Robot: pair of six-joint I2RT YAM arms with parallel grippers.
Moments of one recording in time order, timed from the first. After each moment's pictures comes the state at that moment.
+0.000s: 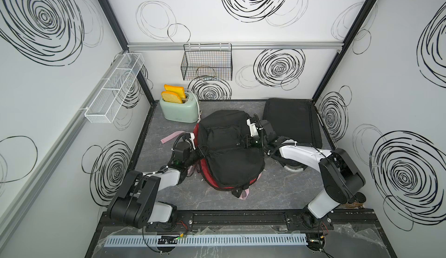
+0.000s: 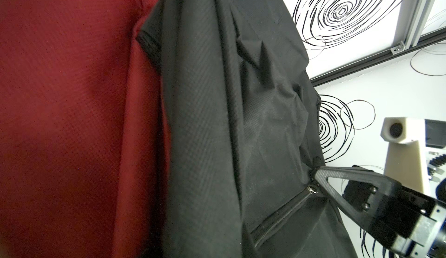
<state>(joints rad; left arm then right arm) -0.21 1.40 0.35 0.60 0.36 -0.83 0.60 1.63 0.97 -0.03 -0.24 0.50</state>
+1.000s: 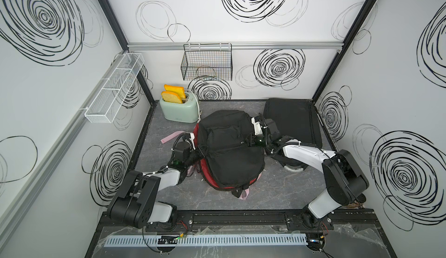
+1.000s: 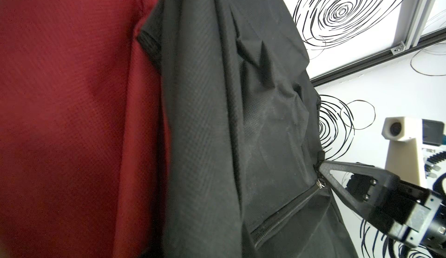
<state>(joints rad) -0.21 1.40 0.35 0.60 0.36 -0.83 0.54 1.60 0.94 -0.03 -0.24 0.49</state>
